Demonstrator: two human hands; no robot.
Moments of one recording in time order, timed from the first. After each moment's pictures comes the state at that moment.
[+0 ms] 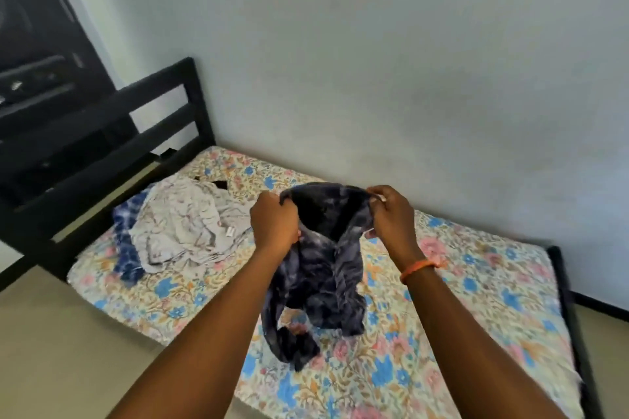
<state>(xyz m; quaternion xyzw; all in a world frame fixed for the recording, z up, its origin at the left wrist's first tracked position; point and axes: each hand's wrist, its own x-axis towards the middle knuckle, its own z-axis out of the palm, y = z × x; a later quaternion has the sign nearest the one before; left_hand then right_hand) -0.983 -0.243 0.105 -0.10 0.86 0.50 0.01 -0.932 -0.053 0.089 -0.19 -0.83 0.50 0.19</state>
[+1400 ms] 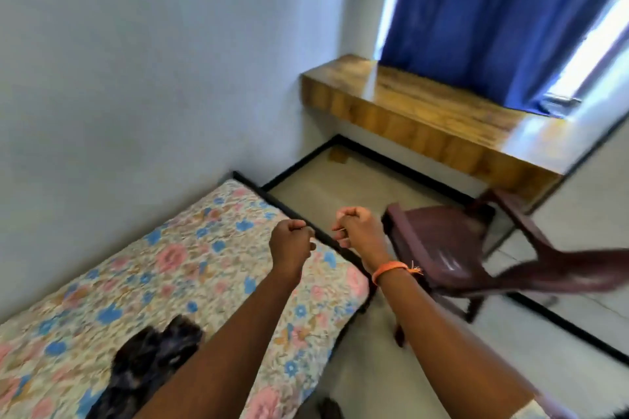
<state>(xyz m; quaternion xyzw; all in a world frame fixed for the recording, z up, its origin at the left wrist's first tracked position) -0.658 0.051 0.080 0.31 0.66 0.48 0.48 -0.523 0.071 0.089 -0.62 -0.44 0.49 0.43</state>
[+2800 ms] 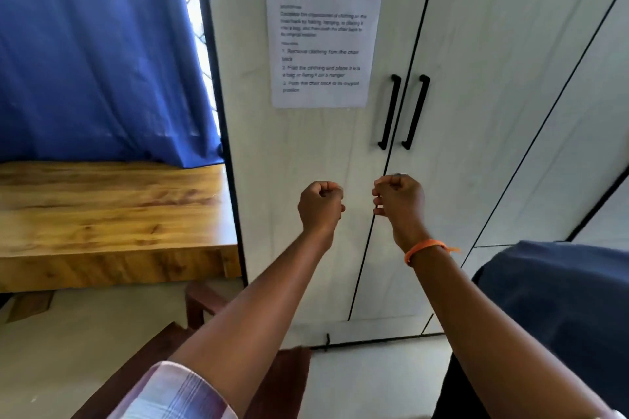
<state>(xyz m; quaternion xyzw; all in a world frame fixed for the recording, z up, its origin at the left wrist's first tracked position) 0.305 0.212 0.196 0.59 0.36 0.35 0.63 0.397 0.119 0.208 -0.72 -0.15 0.09 0.67</state>
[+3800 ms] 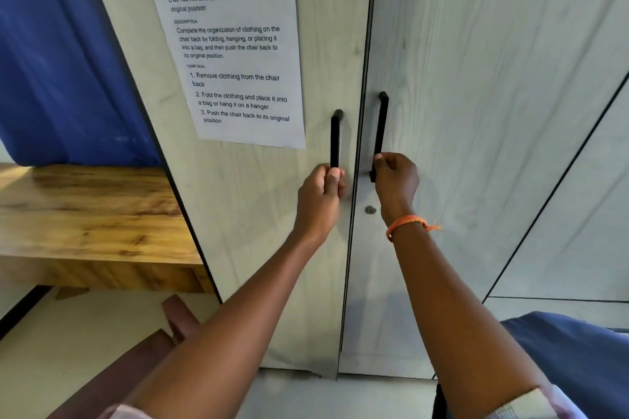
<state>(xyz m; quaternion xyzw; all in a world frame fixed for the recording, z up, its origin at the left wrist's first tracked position) 0.482 0.186 0.236 0.73 0.30 0.42 0.44 0.618 0.155 0.235 -0.71 -0.21 0.05 0.67</state>
